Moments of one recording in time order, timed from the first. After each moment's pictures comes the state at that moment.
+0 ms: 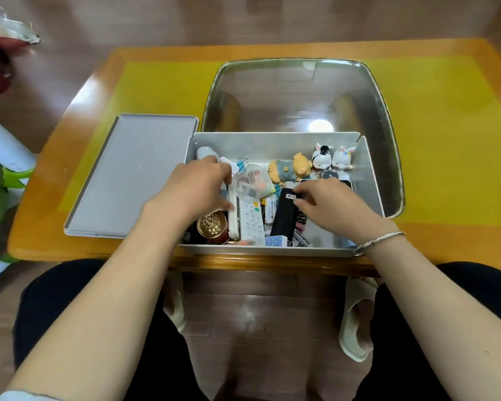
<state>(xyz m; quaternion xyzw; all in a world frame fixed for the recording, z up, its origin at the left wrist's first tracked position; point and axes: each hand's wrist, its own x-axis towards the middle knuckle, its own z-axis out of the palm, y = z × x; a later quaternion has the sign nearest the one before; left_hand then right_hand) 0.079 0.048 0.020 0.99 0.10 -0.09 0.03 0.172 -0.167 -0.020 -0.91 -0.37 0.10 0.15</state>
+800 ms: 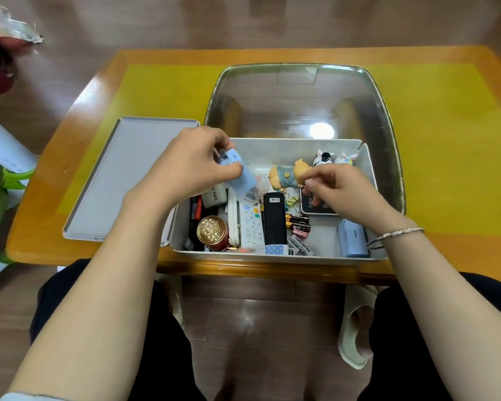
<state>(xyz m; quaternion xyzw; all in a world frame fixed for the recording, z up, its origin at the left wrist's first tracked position) 0.090 0.059 0.051 0.95 0.12 0.07 0.28 0.195 -0.173 -0.005 -0.85 -0.28 0.18 0.40</state>
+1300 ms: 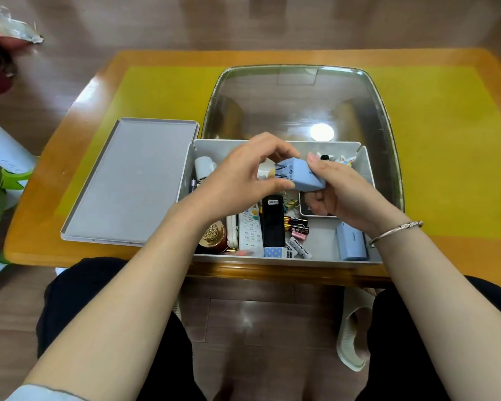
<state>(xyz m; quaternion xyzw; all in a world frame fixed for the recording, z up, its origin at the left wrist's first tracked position) 0.101 0.008 0.044 0.90 -0.06 0.08 0.42 0.192 -0.165 0.008 -0.63 -0.16 0.41 0.64</state>
